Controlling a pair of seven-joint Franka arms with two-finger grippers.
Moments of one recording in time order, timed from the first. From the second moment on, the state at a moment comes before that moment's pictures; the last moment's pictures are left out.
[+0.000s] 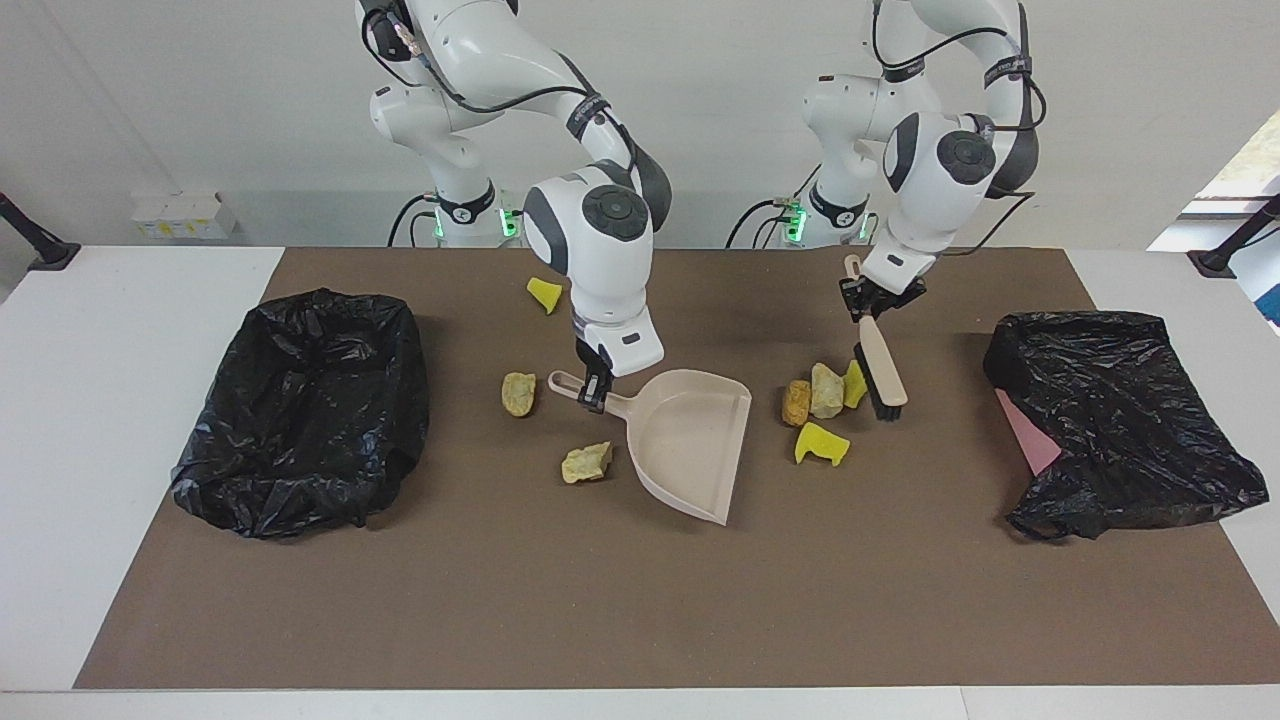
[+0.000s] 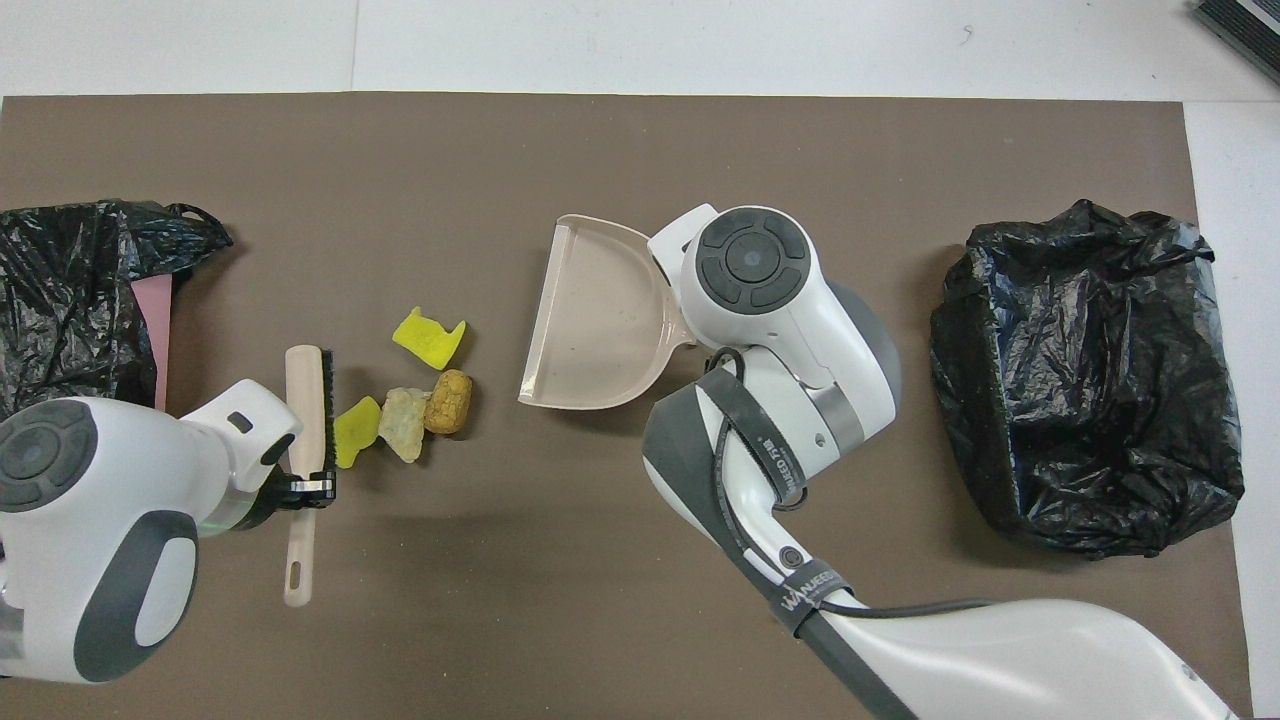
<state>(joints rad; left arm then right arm) -0.25 -0.25 0.07 -2.43 -0.02 2.08 -0.22 0.42 0.39 0.07 -1.62 -0.14 2.02 -0.86</state>
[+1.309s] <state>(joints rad) -0.38 -0.05 0.04 -2.37 -0.19 2.21 -0.11 0.47 0.37 0.08 -1.71 -0.14 2.02 -1.00</state>
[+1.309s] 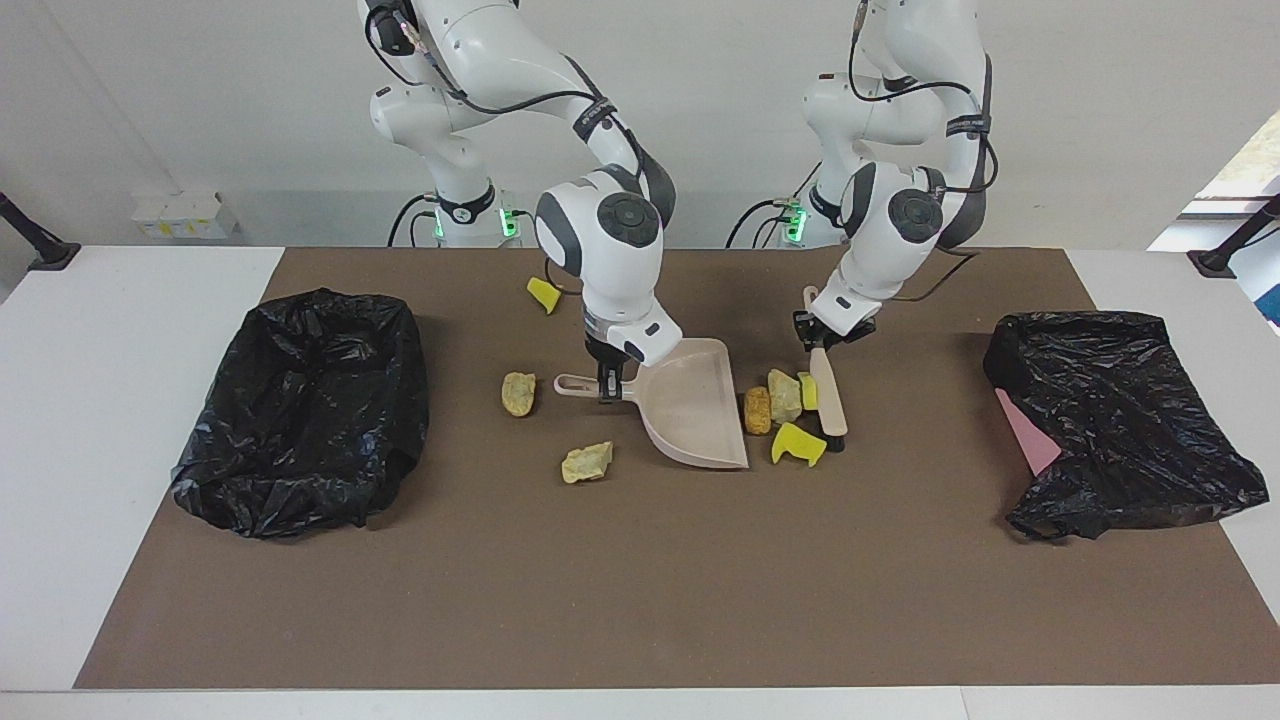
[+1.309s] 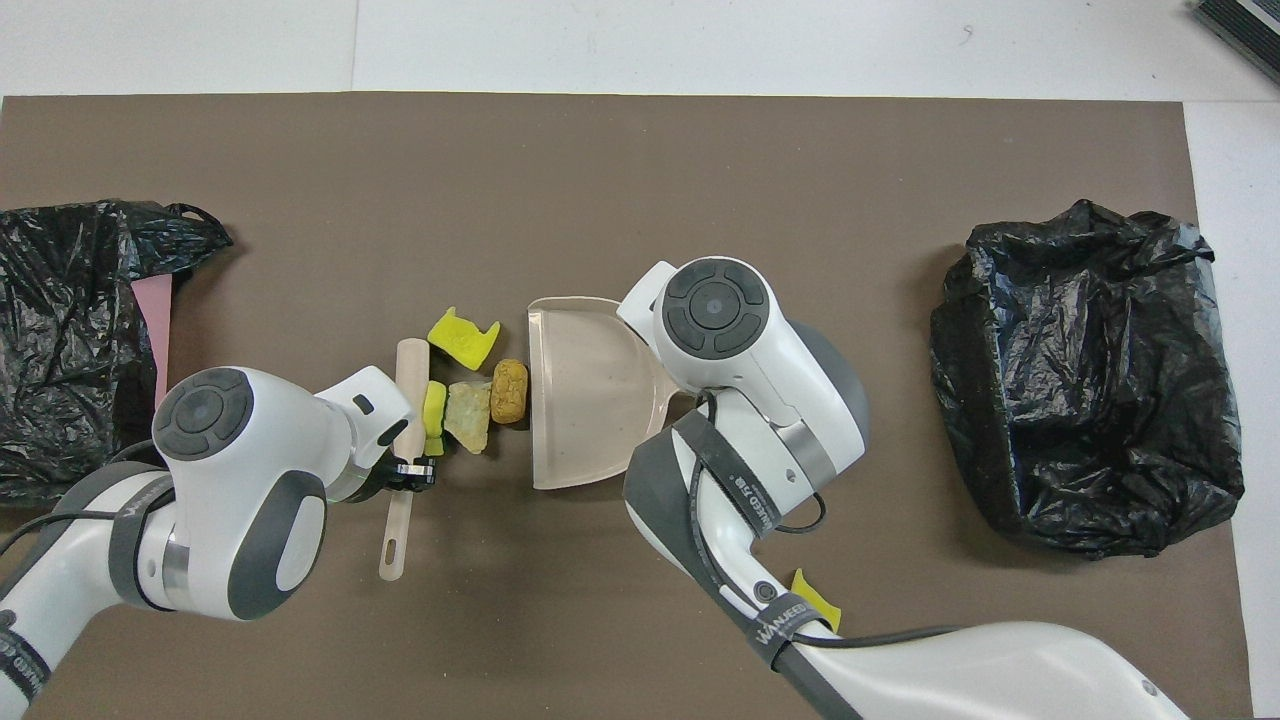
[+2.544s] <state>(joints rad) -0.52 -0.02 0.07 -2.23 -0.43 2.13 -0.13 0.47 0.35 0.08 -1.75 -0.14 2.02 -0.99</state>
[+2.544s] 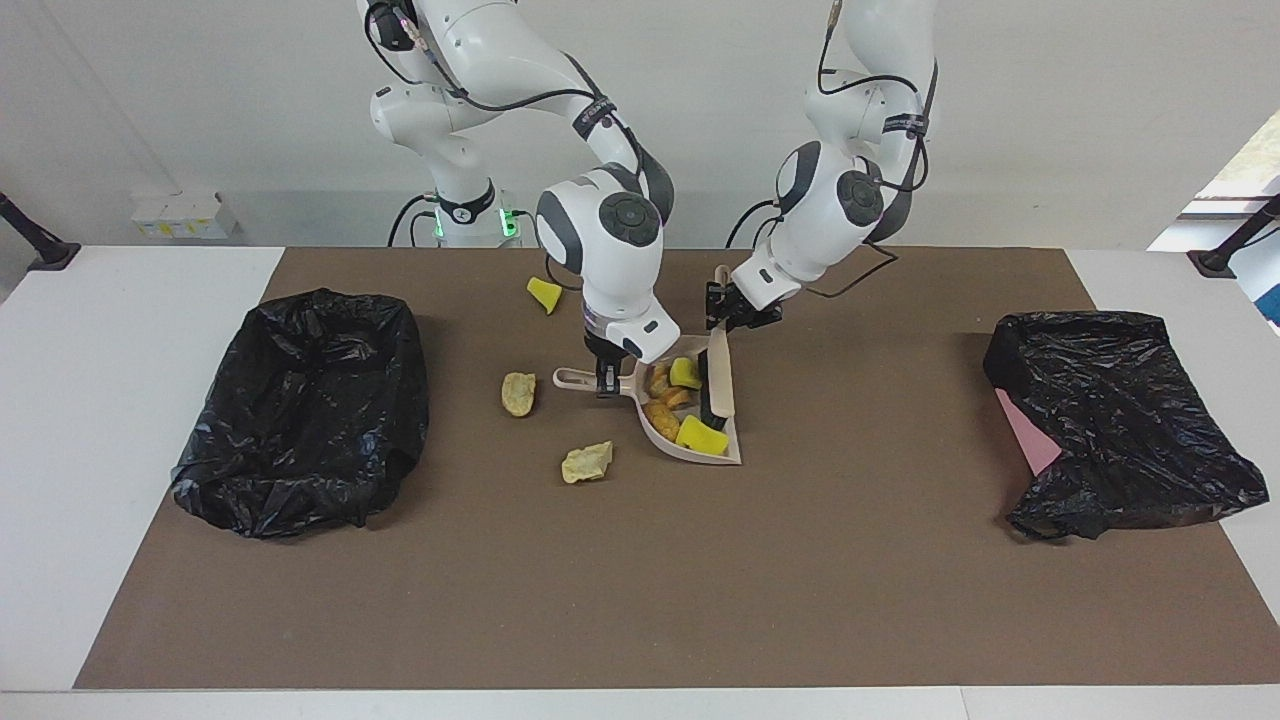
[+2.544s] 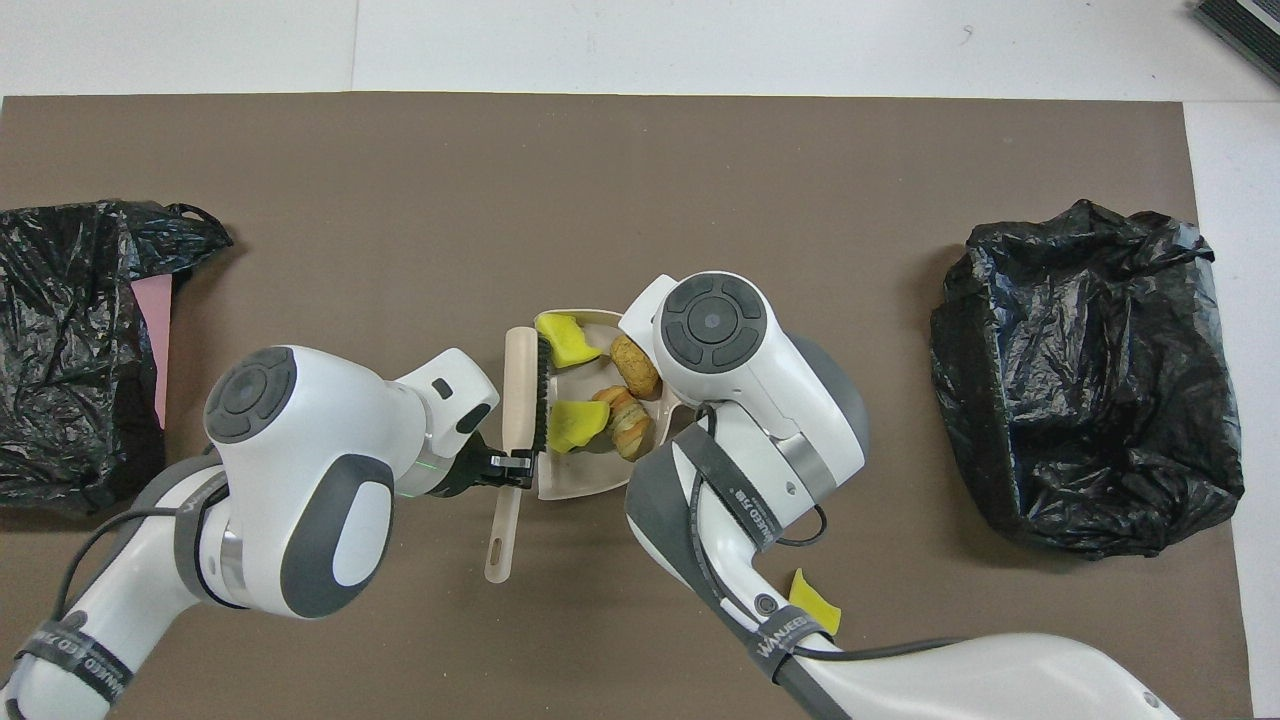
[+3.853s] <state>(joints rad) -0.54 0.03 0.04 -2.24 -0.30 2.17 -0.20 0.47 0.35 0.08 -1.75 -0.14 2.02 -0.99</state>
